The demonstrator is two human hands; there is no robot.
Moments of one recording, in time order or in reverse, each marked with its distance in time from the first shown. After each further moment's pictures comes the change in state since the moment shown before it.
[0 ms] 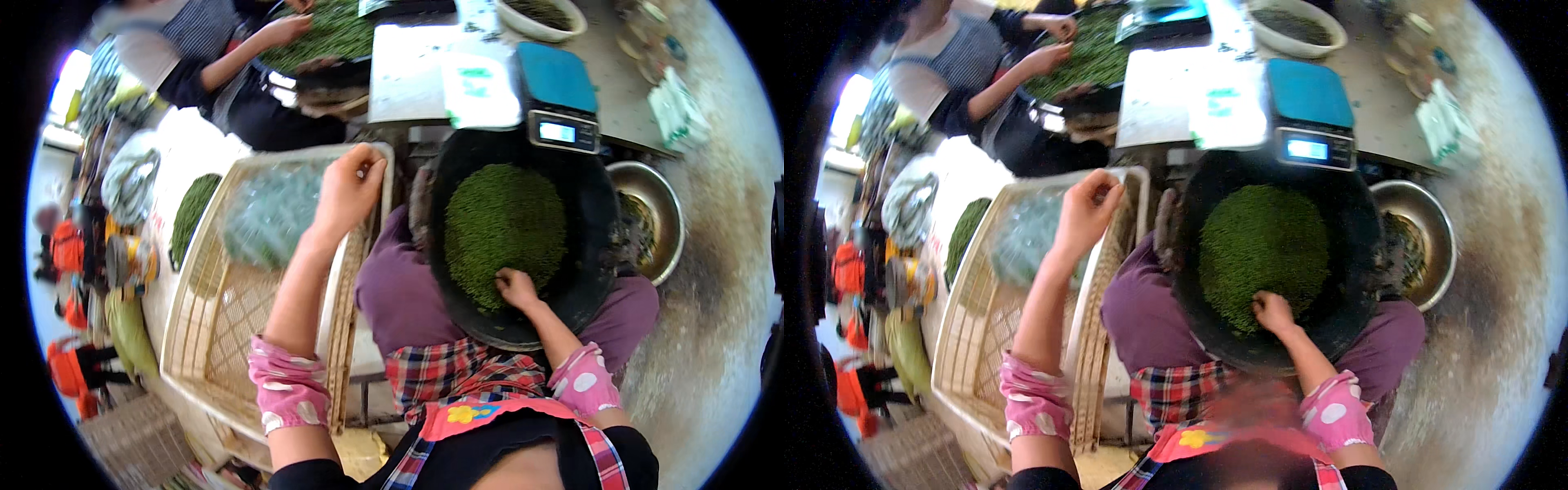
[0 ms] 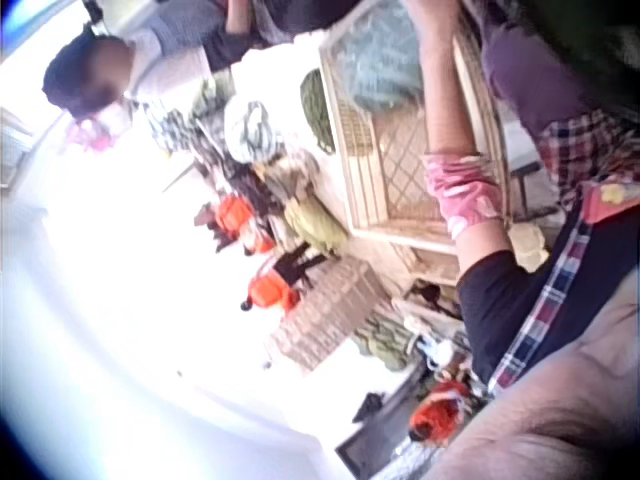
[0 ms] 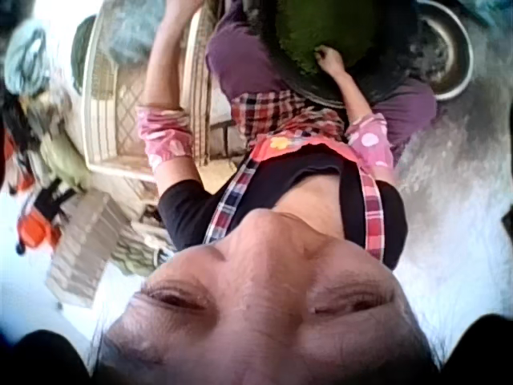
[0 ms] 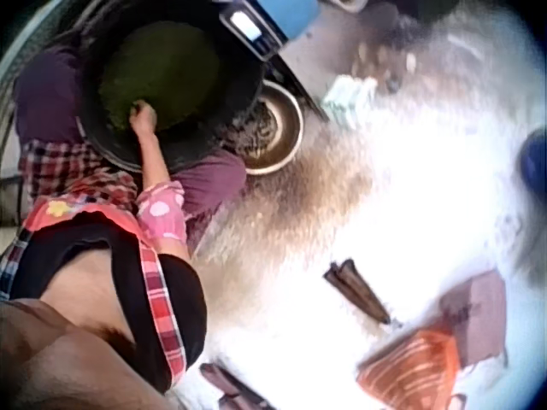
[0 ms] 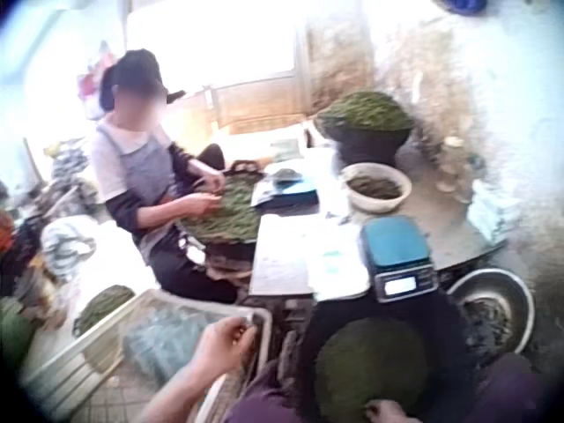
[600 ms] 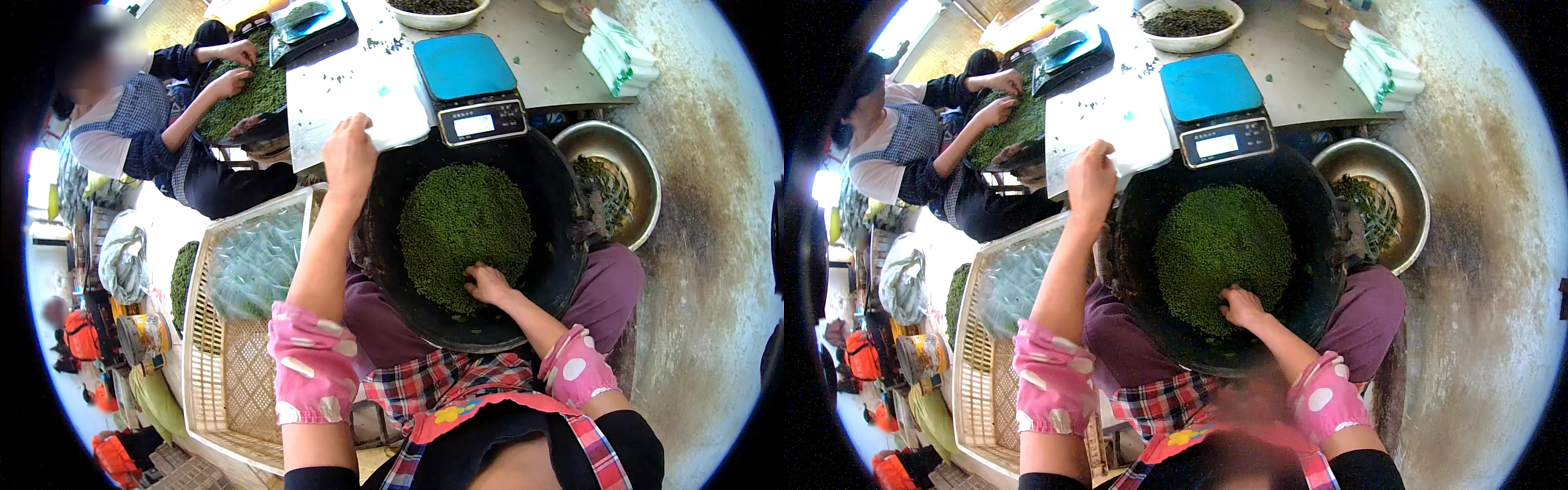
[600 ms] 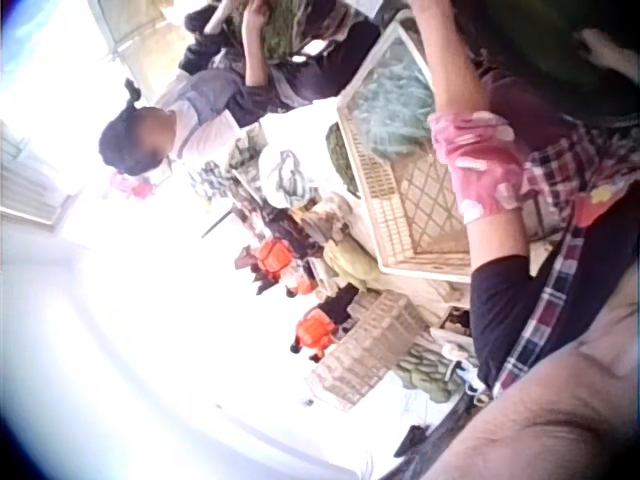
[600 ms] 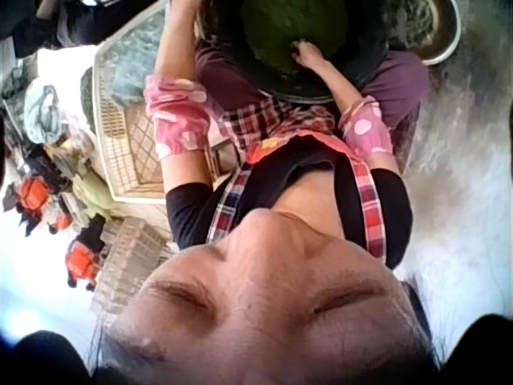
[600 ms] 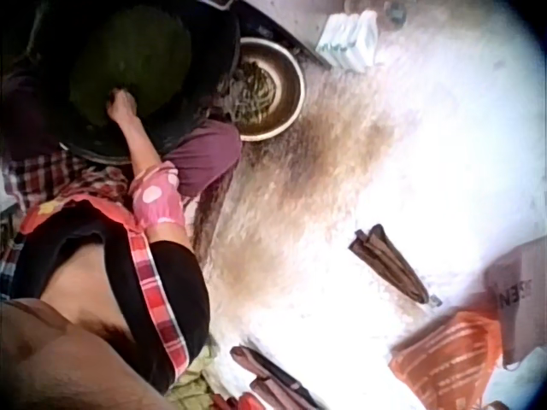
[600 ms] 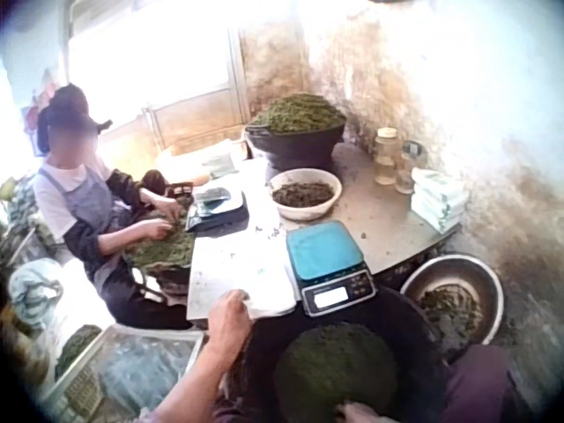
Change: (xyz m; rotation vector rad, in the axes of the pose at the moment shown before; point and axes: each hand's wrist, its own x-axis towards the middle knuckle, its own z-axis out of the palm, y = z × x) left_hand 0.098 0.042 0.115 0.426 0.213 0.429; right_hand 0.001 -0.020 -0.013 -0.115 -0.125 -0.014
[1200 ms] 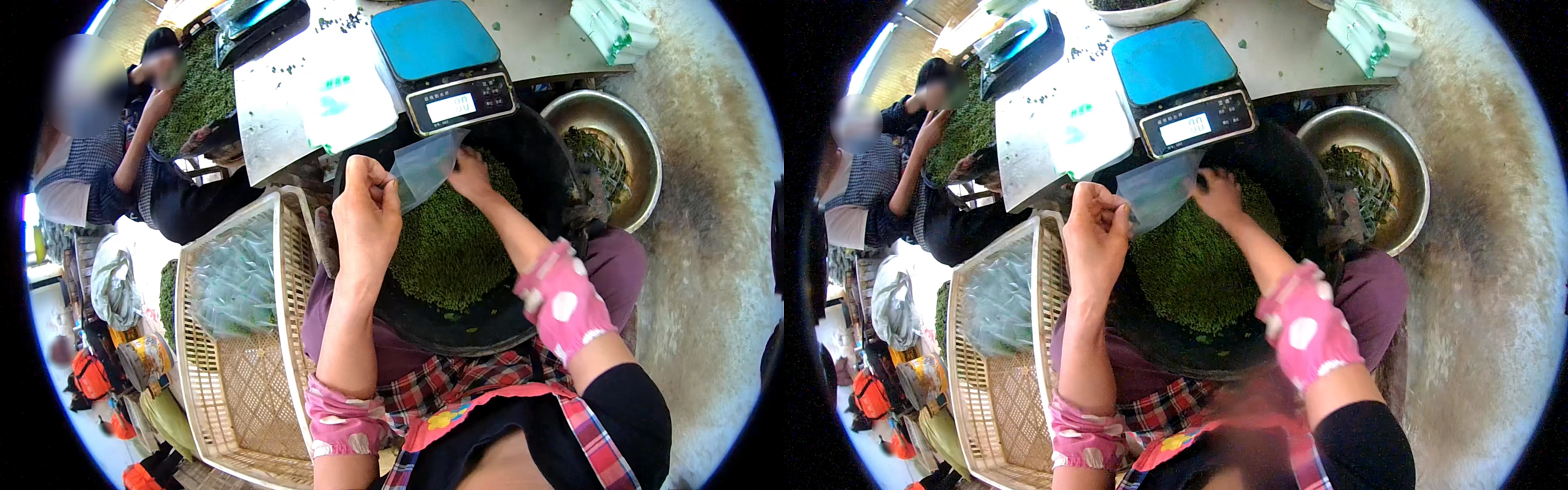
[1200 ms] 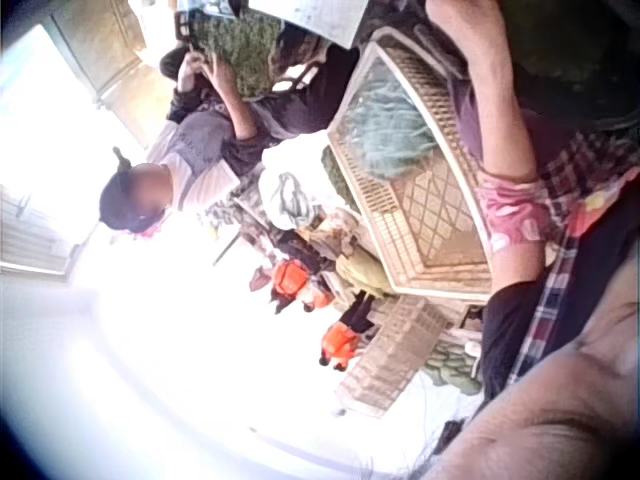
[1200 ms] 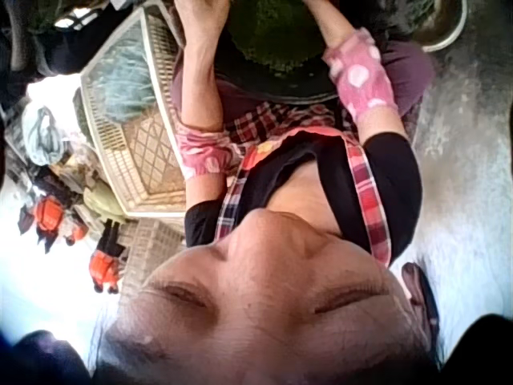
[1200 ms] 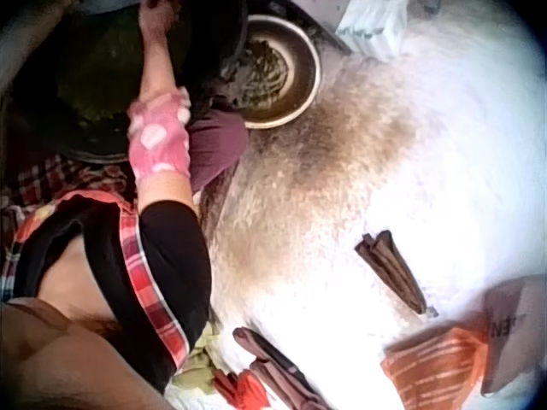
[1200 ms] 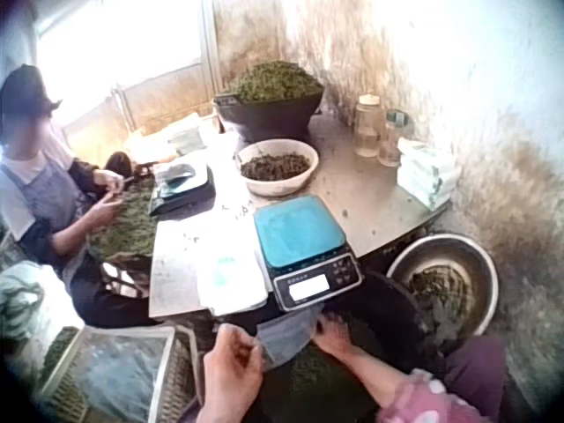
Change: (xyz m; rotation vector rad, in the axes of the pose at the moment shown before) left_hand -0.058 0.085 -0.008 -0.645 -0.239 -0.421; right_hand 0.164 0.025 -0.093 0.208 0.660 0.177
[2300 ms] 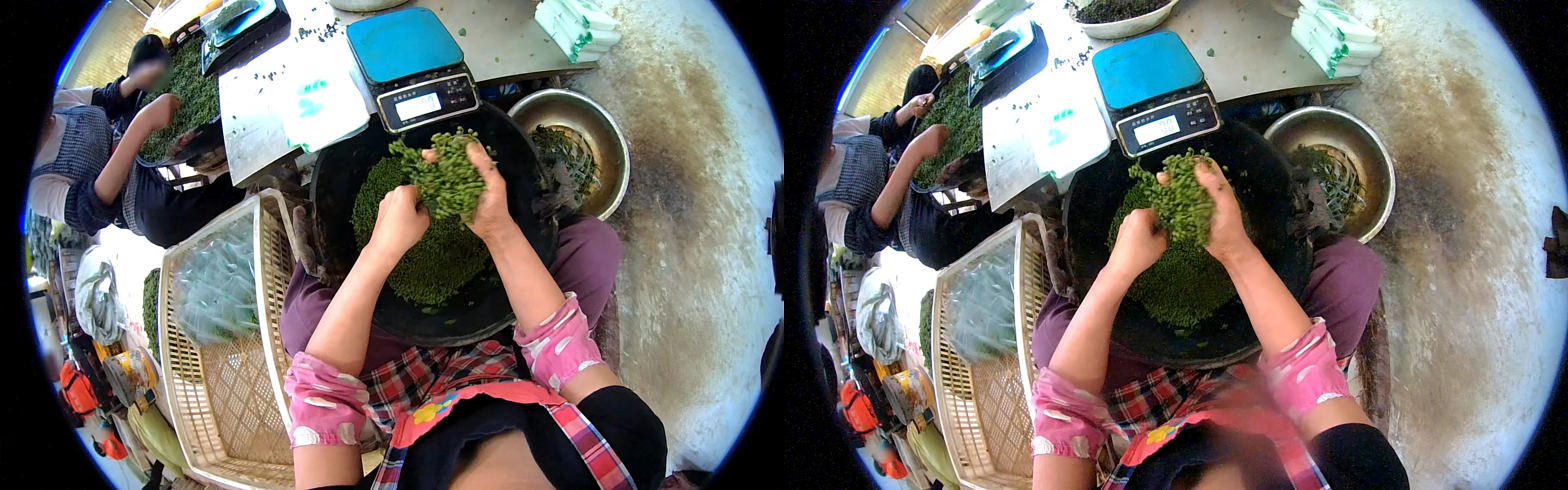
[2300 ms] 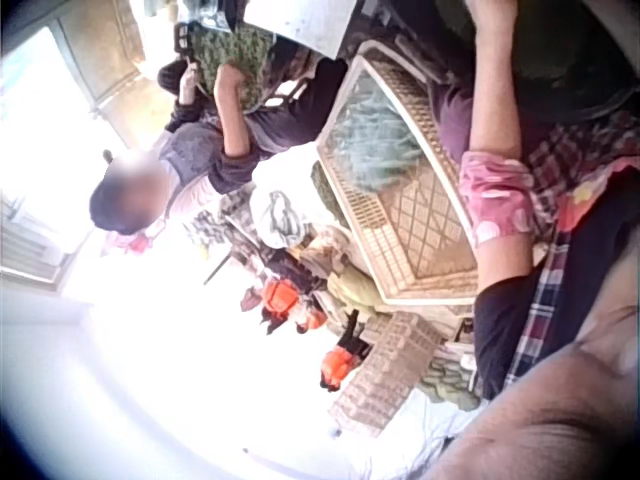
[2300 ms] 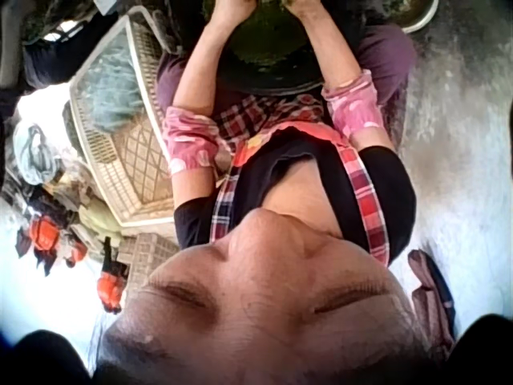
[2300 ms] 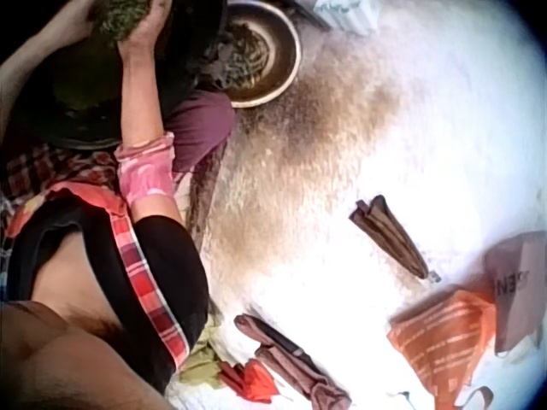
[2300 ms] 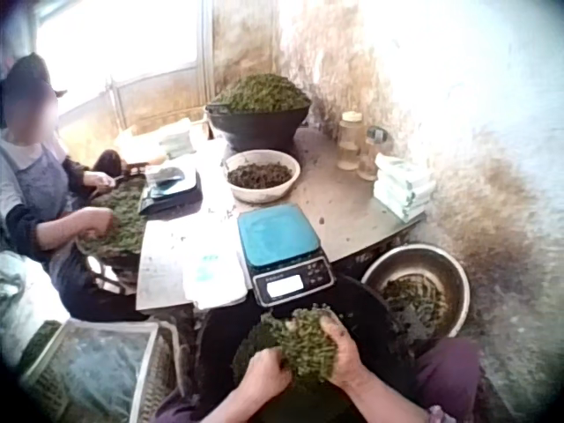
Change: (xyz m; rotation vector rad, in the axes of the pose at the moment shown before) left_hand -0.016 -0.024 0.059 0.241 -0.472 -0.006; right_hand -0.085 -0.111 -0.148 1.623 -0.204 0.026
